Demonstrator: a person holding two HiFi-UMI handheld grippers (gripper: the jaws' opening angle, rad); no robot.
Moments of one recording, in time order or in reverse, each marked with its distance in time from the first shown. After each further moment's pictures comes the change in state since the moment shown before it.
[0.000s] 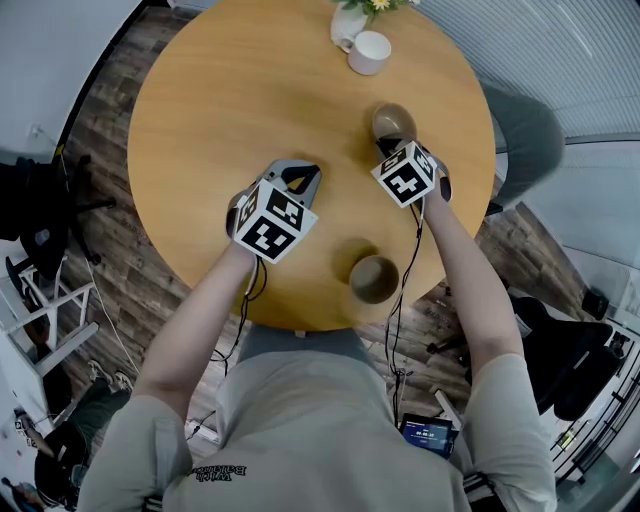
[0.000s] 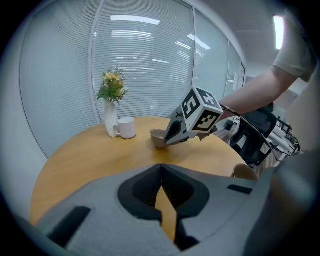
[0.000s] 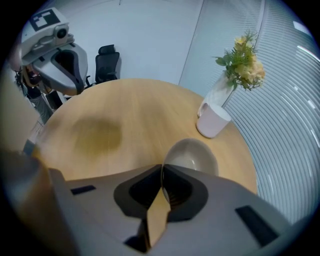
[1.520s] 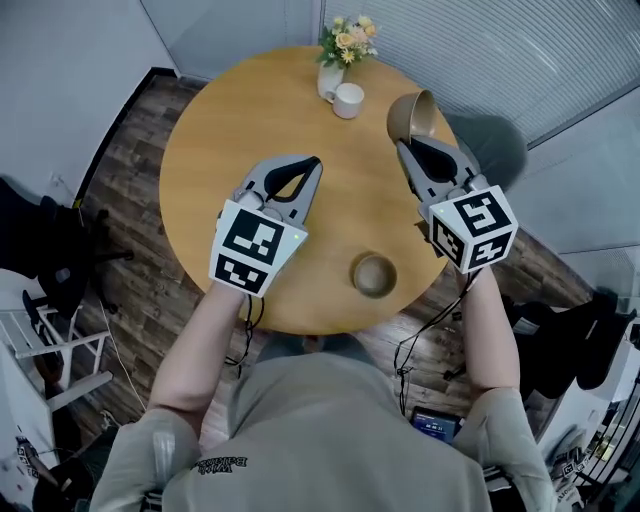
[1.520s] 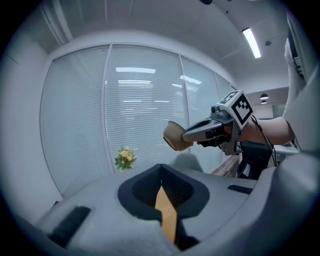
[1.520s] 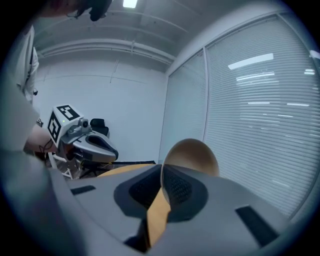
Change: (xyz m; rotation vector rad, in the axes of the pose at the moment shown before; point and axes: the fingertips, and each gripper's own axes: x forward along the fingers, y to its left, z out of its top) left arm -0.201 -0.039 0.163 0.111 -0.439 0.130; right arm -0.342 0.012 0.123 0.296 -0.723 -0.206
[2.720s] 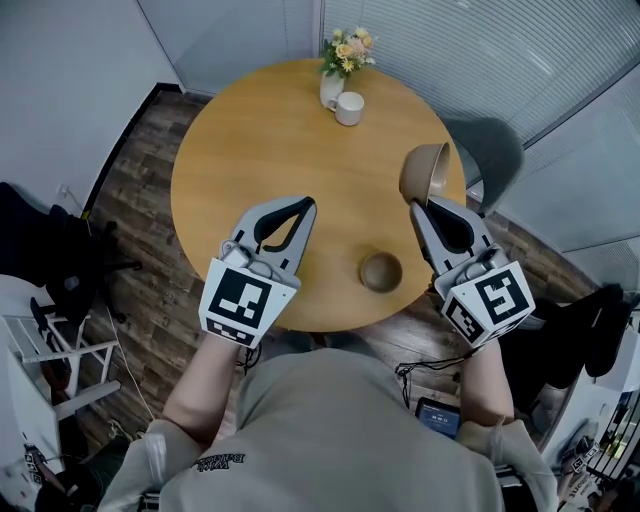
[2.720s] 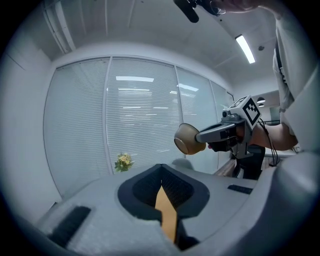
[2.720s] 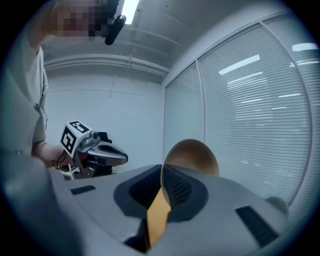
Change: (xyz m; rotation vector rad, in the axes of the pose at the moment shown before) left arm -0.084 -0.043 0.017 0.022 -0.080 -0.003; right arm -0.103 0.074 0.020 0.081 -0.102 -0.013
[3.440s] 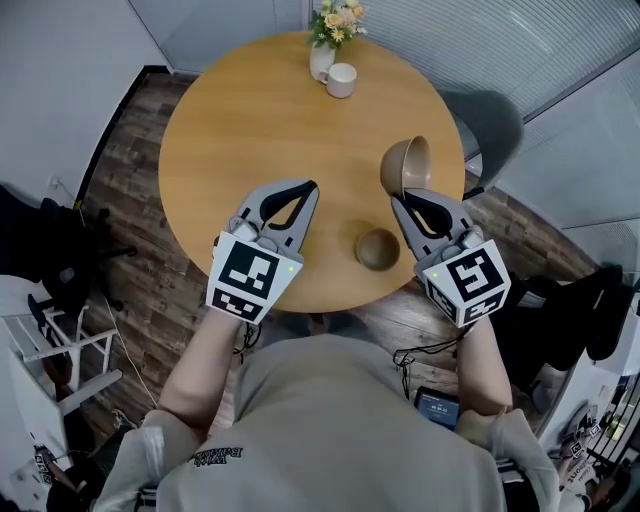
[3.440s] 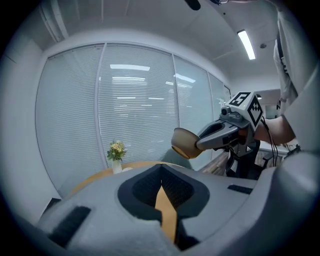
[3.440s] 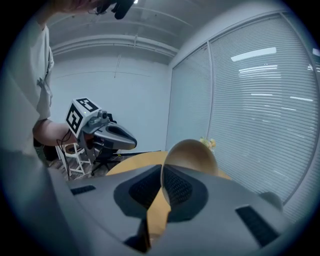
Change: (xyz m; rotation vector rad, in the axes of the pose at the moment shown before) left arm 0.028 -0.017 -0.041 -0.008 0.112 -0.070; right arm 0.011 0.010 -0.071 -0.062 0.206 0.045
